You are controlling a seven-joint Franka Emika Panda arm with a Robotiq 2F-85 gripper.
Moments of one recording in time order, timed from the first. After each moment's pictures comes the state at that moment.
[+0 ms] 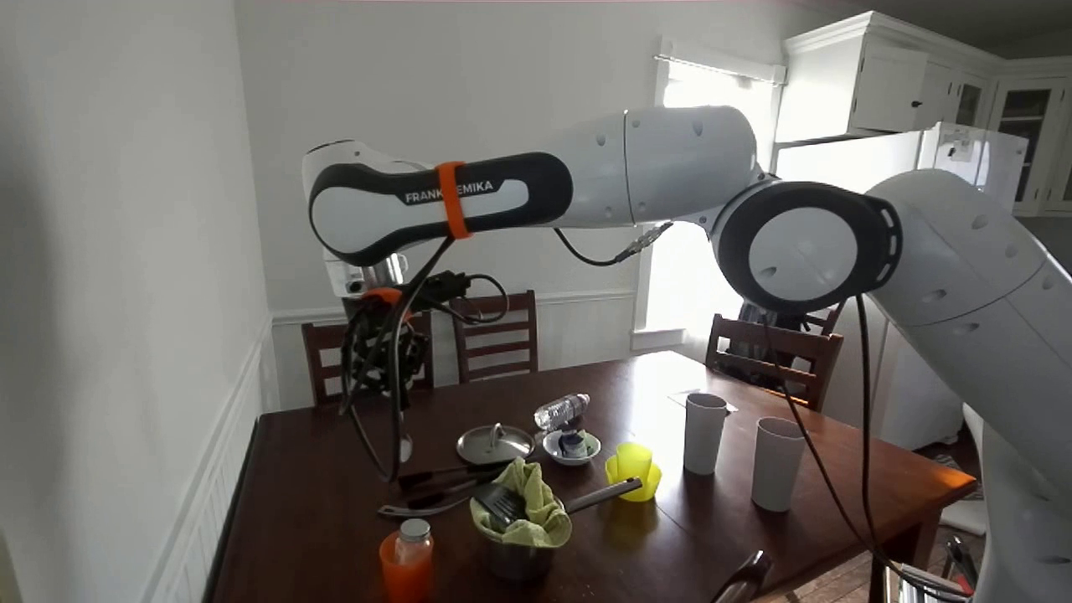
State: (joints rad) arm 0.38 0.74 -0.05 -0.95 -0.12 1.58 0.46
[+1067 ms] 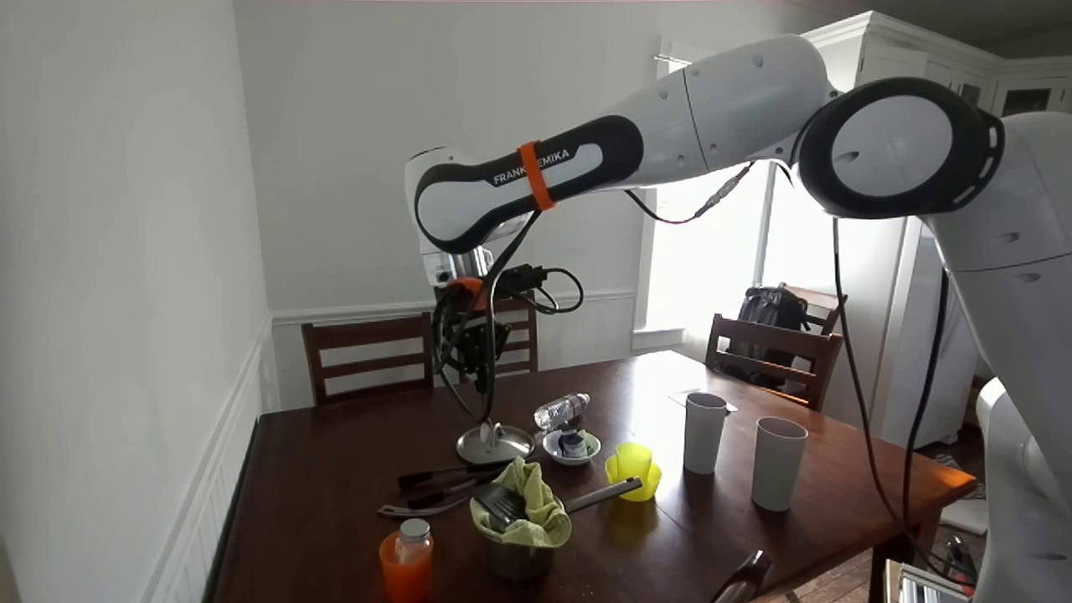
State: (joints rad) arm 0.25 0.44 -0.06 -1.43 -0.11 1.72 0.56
